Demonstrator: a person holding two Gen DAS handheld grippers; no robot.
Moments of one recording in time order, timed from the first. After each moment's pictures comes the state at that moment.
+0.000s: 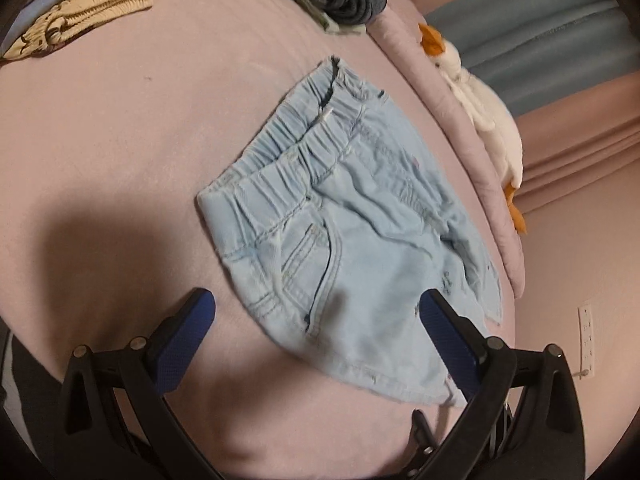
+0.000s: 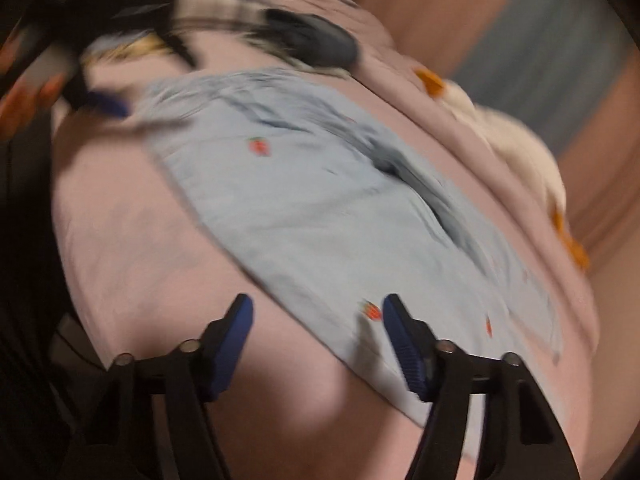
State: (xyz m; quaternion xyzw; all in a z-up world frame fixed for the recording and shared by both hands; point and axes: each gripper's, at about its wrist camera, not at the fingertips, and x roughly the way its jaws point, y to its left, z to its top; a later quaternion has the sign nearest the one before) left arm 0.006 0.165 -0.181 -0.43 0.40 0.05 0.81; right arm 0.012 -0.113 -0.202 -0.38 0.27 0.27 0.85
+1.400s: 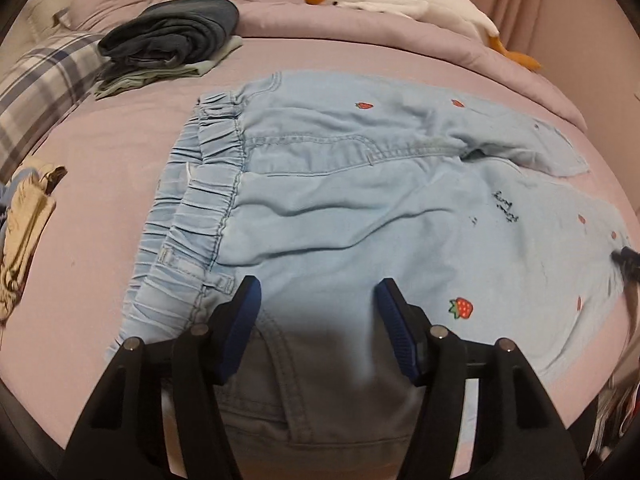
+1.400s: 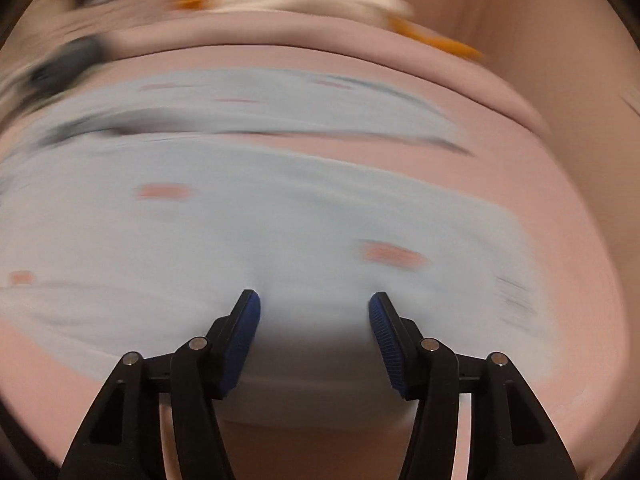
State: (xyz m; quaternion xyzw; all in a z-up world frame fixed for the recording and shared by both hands) left arm 0.076 0.107 -0.196 -0.05 0.44 0.00 0.89; right arm 0.127 -0.373 -0.202 -0.10 0.43 0.00 0.90
